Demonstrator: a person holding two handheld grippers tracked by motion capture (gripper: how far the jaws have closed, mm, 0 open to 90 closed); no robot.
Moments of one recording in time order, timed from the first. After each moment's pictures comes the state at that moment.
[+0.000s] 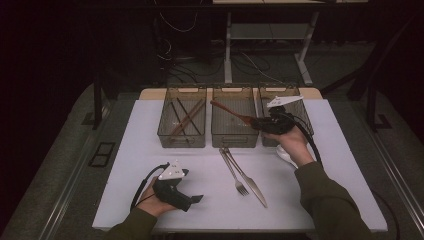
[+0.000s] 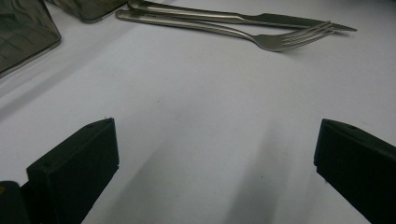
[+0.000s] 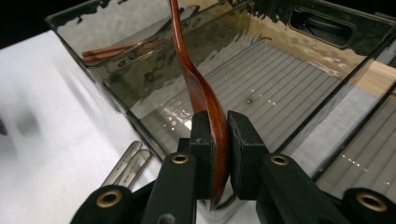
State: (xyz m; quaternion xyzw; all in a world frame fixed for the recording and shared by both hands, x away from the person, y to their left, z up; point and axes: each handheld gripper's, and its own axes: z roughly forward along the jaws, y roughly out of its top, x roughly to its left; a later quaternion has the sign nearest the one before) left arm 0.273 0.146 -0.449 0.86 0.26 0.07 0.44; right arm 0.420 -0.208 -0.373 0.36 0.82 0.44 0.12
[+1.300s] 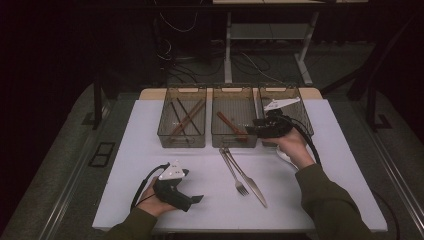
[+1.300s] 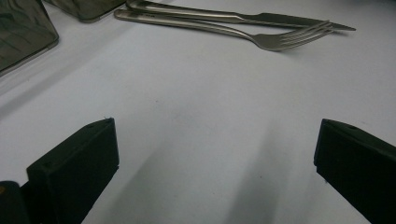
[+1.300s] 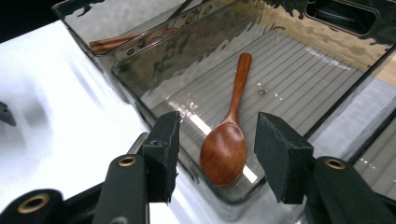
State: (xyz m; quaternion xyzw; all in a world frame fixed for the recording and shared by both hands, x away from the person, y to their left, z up) left arm 0.273 0.146 -0.449 0.86 0.26 0.07 0.44; right arm 0.412 -0.208 -0.378 0.35 0.82 0.44 0.11
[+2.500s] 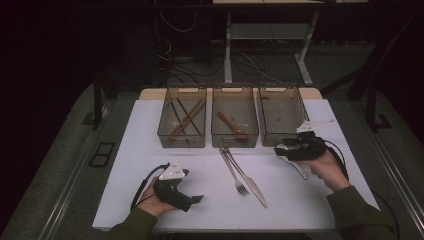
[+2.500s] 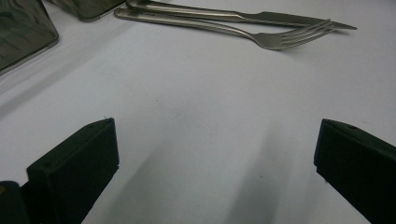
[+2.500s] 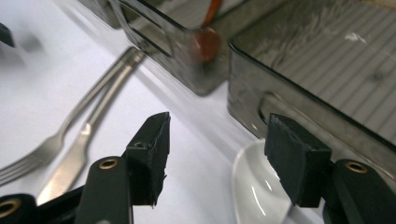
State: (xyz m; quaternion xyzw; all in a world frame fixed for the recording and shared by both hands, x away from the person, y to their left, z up) left arm 0.274 0.146 -0.449 0.86 0.26 0.07 0.44; right arm 0.359 -0.288 -0.407 0.38 0.82 0.41 0.10
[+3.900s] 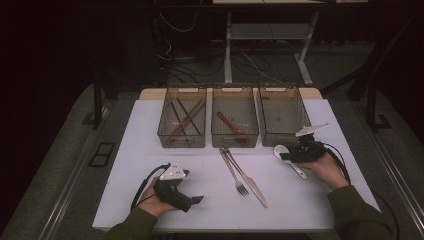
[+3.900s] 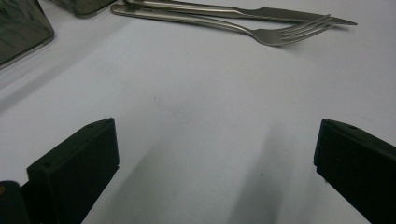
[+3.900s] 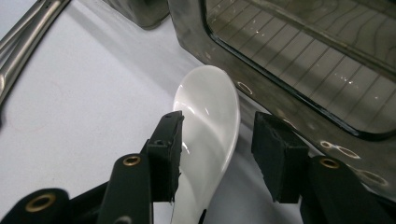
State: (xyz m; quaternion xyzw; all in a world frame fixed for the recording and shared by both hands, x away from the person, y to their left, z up) left arm 0.274 0.145 -0.450 0.86 0.26 0.06 0.43; right arm 0.376 -0.304 -0.446 0.42 0.84 0.34 0.08
